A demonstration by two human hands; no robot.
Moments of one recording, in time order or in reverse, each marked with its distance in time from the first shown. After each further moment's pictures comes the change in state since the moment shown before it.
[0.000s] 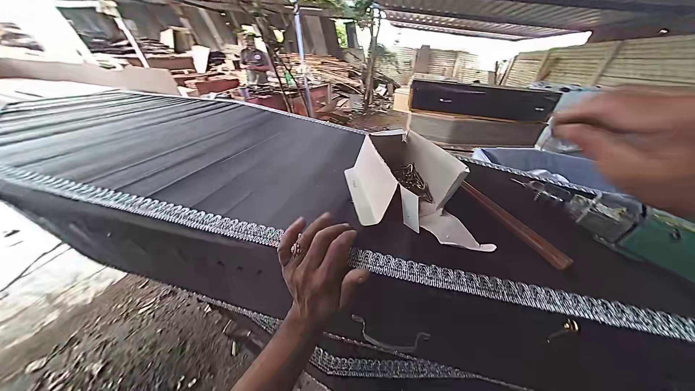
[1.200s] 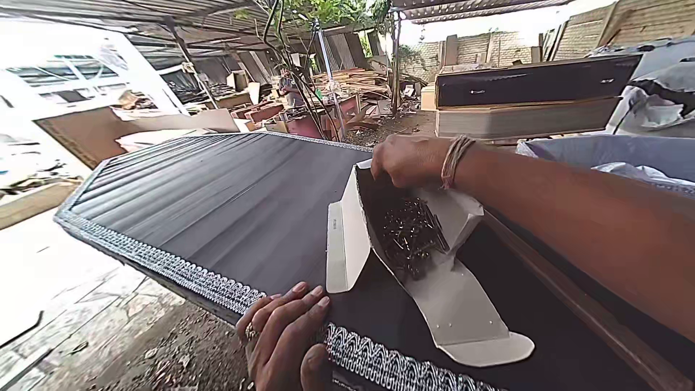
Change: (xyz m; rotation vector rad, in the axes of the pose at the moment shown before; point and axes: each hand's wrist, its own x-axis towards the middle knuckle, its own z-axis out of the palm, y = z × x) left_hand -0.008 -0.005 0.001 0.035 0.017 -0.010; right_hand 0.172 -0.032 0.168 0.146 -0.748 -0.242
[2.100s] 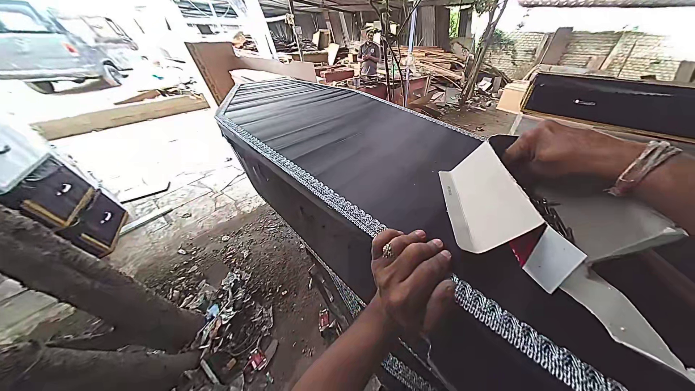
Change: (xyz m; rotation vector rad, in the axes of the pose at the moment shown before) left_hand 0.002 0.004 0.006 -0.069 0.128 -0.016; right_hand 0.021 0.017 0.025 0.113 0.095 -0.033
